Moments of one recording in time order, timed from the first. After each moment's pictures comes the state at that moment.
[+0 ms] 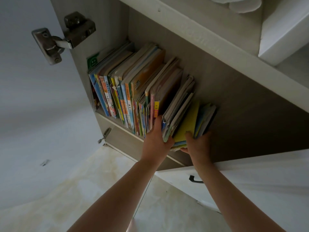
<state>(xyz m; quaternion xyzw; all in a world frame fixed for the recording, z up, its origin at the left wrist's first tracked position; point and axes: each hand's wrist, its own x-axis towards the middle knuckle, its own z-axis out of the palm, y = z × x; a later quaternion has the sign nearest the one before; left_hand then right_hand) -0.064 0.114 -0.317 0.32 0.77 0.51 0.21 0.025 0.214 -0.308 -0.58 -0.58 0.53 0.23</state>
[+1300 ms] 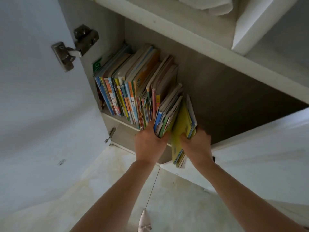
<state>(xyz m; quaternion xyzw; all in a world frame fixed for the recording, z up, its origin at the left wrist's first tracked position) -0.067 0.067 -0.287 0.29 0.82 0.47 0.11 0.034 0.152 -0.248 -0.51 -0.79 0.31 0.13</state>
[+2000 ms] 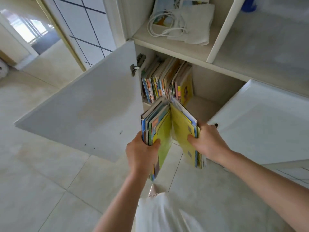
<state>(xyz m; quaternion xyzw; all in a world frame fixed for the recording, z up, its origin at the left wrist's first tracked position) -0.005 -0.167 -0.097 0.12 0.89 0.40 0.16 0.106 -0.011 -0.052 -0.37 -0.86 0.36 0.02</state>
